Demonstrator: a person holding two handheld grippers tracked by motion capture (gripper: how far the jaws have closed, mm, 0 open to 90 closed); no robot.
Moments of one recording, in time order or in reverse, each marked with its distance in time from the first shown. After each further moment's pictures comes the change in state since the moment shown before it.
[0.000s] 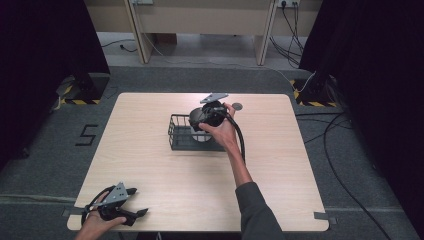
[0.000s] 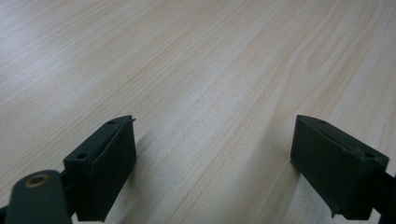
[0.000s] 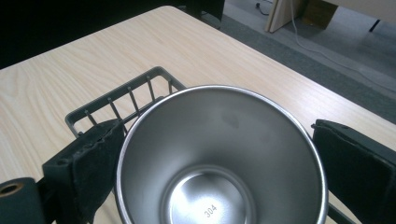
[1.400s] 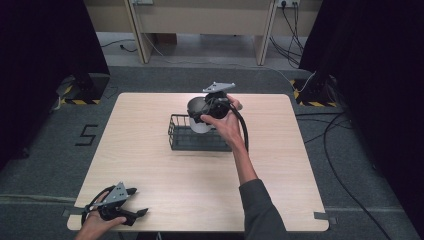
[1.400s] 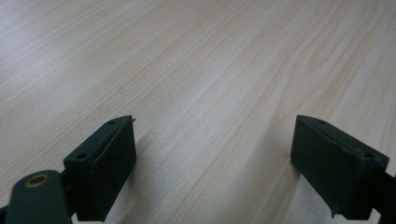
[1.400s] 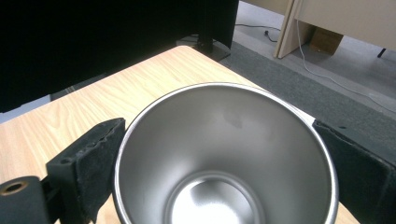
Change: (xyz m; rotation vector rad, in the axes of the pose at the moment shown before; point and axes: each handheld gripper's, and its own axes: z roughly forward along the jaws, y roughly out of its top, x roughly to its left) left arm 0.000 0.000 0.000 0.000 0.003 0.000; right arm -0.001 0.030 -0.034 -0.093 0.058 0.010
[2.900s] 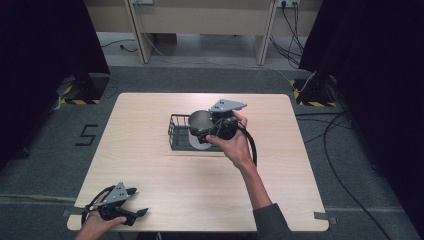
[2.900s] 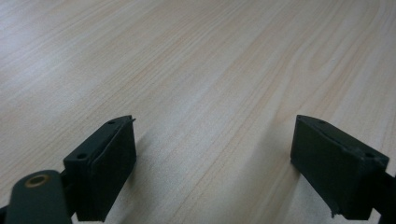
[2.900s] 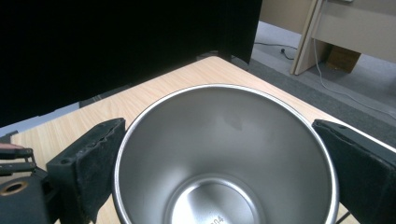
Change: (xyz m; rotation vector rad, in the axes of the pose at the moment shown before) left arm 0.000 0.000 0.000 0.000 0.002 -0.003; right arm 0.045 -0.022 -0.060 -0.081 0.070 -0.018
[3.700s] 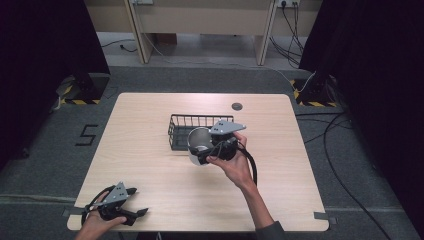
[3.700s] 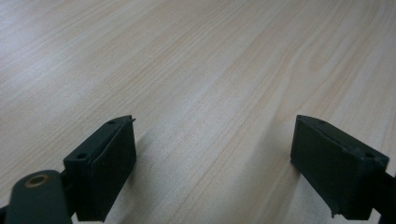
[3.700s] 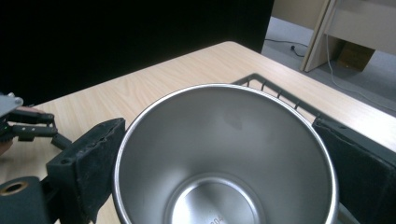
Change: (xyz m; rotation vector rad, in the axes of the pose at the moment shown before) left arm 0.000 0.000 0.000 -0.002 0.001 0.000; right arm 0.026 -0.044 -0.005 0.004 0.021 -0.030
